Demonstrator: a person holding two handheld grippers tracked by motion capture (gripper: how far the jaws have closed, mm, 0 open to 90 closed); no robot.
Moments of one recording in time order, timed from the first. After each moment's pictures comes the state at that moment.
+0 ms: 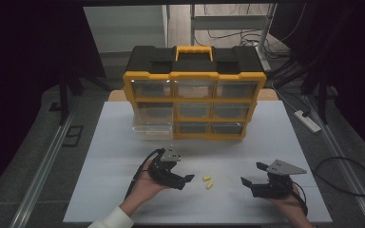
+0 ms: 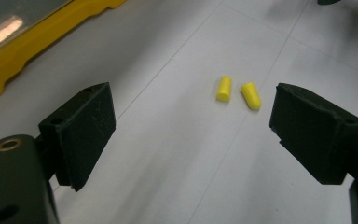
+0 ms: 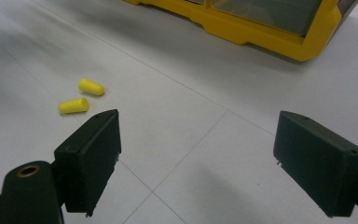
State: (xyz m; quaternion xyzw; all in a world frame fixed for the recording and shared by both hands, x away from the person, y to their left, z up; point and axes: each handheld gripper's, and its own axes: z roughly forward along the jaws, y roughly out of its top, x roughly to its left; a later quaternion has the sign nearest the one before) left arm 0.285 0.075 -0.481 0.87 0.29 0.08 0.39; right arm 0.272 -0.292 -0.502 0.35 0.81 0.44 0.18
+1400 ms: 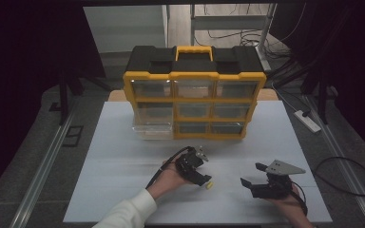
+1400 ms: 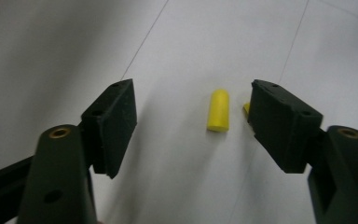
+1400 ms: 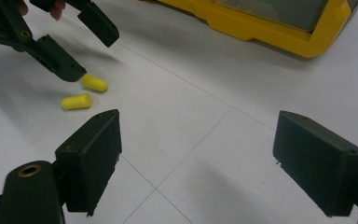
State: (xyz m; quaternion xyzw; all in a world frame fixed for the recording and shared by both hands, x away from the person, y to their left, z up) left arm 0.323 0.001 -0.508 0.93 0.23 0.04 0.29; right arm 0.272 -0.291 -0.503 0.34 0.81 0.44 0.17
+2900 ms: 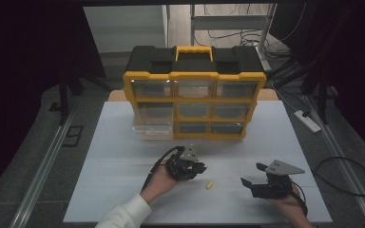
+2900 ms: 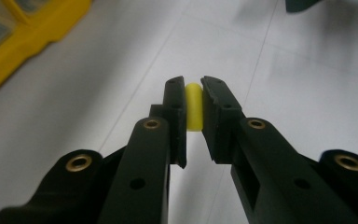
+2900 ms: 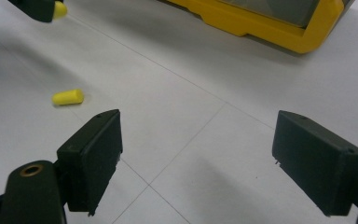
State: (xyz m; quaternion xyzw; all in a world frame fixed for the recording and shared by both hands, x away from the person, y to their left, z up) left arm 0.303 0.037 -0.482 0.89 0.21 0.07 0.39; right arm 0.272 -0.292 -0.504 0.35 0.81 0.43 0.18
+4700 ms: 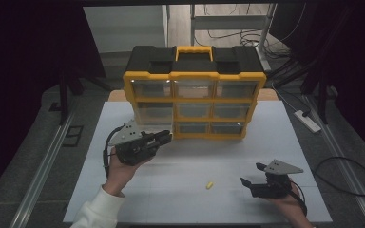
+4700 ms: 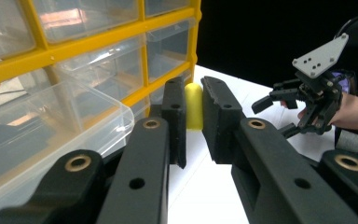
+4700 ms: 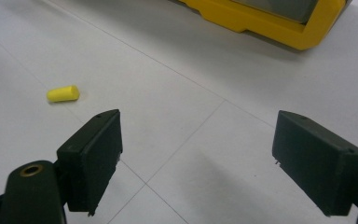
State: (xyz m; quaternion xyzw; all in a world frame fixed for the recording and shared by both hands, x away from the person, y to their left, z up) left arm 0.273 0.147 -0.387 0.76 0.27 0.16 0.57; right arm 0.274 -0.291 -0.506 0.35 0.82 0.42 0.18
